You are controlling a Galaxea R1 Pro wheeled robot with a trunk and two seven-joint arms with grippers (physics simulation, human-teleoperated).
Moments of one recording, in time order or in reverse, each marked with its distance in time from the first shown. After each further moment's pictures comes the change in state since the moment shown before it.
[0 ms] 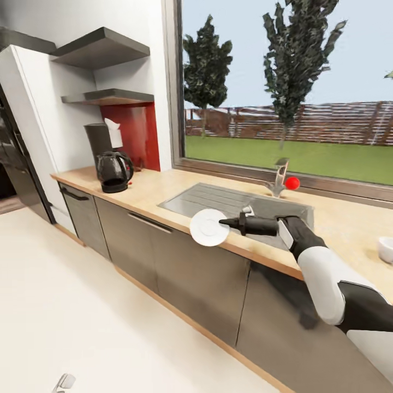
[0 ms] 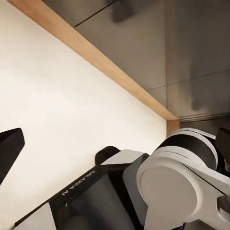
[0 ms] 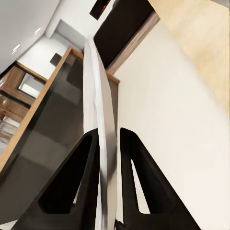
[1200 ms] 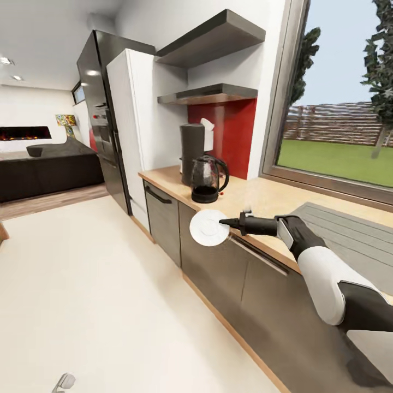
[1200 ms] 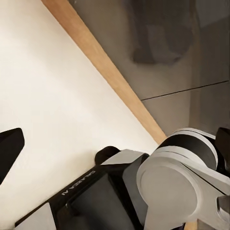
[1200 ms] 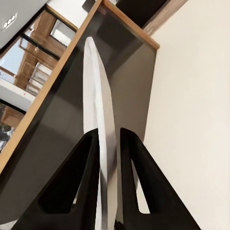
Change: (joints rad) left arm 0.000 0.000 0.000 0.000 0.000 0.000 0.000; right arm 0.000 0.000 -0.001 0.000 0.000 -0.003 -0.001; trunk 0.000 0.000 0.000
